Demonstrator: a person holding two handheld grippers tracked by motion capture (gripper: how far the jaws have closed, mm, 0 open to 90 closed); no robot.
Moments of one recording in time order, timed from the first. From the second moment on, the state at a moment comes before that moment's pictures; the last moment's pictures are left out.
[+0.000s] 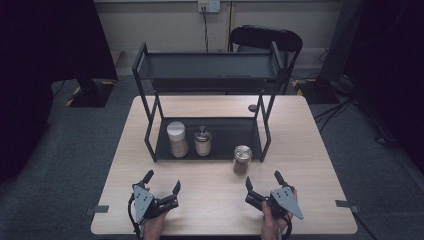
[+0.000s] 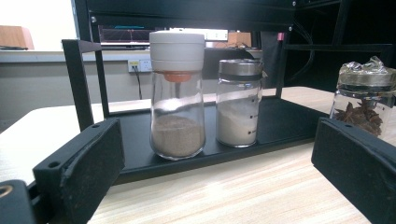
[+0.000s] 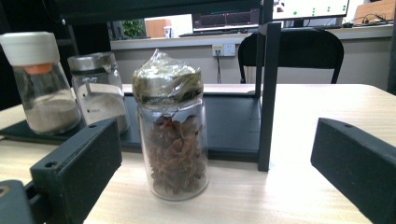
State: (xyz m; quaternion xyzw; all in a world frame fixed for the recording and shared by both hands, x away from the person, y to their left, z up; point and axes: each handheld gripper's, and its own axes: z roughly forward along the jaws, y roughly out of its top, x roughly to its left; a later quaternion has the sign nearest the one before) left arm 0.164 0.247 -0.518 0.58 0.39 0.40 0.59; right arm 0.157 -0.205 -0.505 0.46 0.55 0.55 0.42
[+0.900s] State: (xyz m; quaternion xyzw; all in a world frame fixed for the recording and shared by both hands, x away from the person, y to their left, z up) left arm 0.163 0.247 -0.518 0.58 0.39 0.40 0.59; right arm 0.154 -0.200 -0.509 0.46 0.55 0.55 0.43
